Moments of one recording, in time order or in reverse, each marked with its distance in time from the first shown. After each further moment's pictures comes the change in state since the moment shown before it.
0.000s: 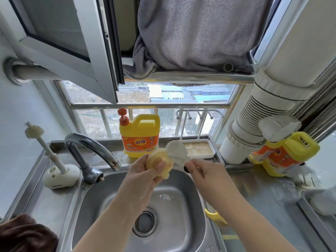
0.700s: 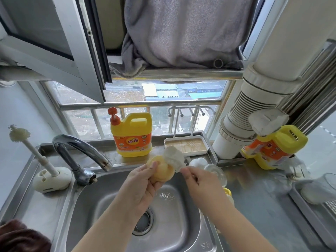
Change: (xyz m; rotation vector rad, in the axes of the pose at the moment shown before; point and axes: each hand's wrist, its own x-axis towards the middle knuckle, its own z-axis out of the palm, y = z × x) left_hand 0.000 -0.012 0.013 -0.121 0.063 -0.191; right_hand -0.020 0.016 0.018 0.176 -0.003 0.098
